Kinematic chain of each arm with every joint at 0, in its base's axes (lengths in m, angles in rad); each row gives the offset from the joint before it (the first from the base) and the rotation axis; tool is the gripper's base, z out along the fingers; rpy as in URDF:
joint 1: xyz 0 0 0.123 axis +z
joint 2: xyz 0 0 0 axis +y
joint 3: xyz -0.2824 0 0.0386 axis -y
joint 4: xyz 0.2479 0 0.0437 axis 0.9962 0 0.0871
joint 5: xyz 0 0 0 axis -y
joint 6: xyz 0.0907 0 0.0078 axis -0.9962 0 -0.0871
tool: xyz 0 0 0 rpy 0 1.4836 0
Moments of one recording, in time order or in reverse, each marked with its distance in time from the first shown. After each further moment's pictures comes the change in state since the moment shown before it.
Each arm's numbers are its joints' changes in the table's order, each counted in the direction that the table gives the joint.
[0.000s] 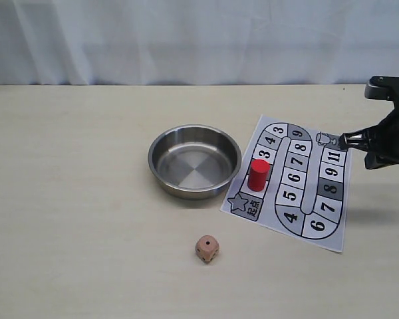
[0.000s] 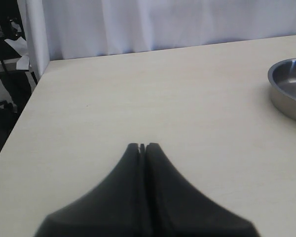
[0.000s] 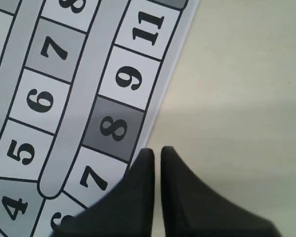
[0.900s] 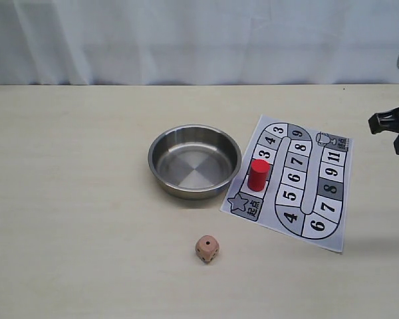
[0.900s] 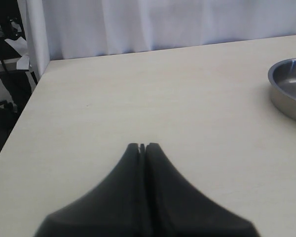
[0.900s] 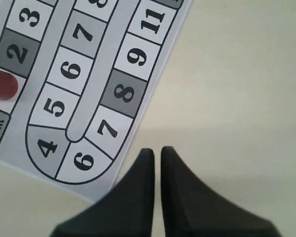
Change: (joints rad) left arm 0.000 0.000 0.000 0.000 0.000 0.000; right arm 0.000 -0.261 0.000 -0.007 -0.231 0.045
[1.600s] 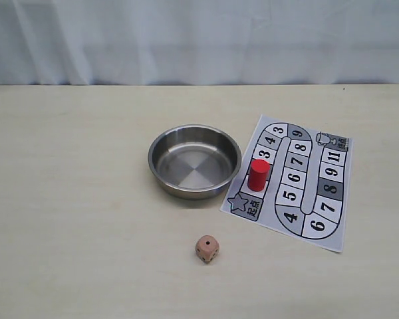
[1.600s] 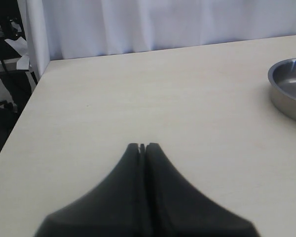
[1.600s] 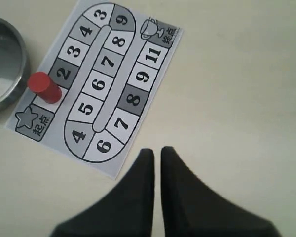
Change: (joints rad) left arm 0.000 0.000 0.000 0.000 0.000 0.000; right arm 0.000 -0.491 -0.055 0.000 -0.169 0.004
